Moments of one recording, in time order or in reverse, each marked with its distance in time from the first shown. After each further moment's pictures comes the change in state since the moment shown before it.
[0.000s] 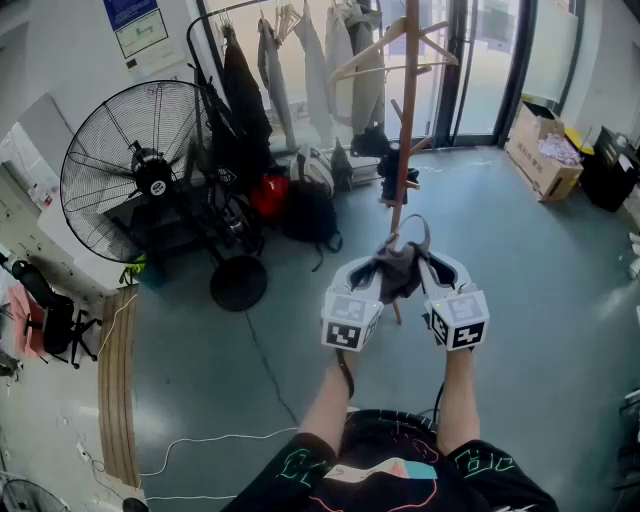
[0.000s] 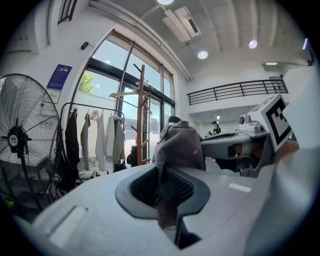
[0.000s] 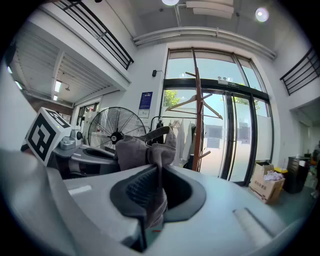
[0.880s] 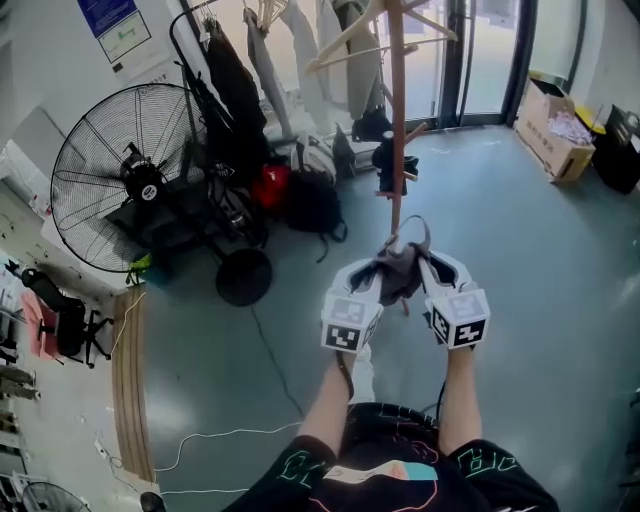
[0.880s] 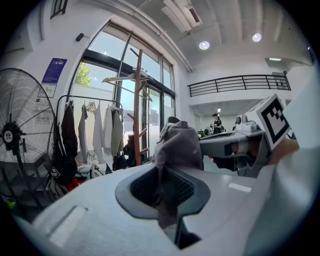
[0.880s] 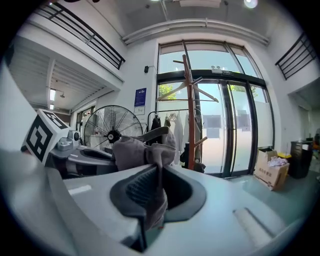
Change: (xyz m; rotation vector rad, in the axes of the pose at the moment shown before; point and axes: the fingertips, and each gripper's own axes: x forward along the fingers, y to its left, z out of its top) left arm 0.046 -0.011 -0.035 -0.005 0.099 0.010; right arm 0.024 -0.041 -0.046 0.080 0.045 0.038
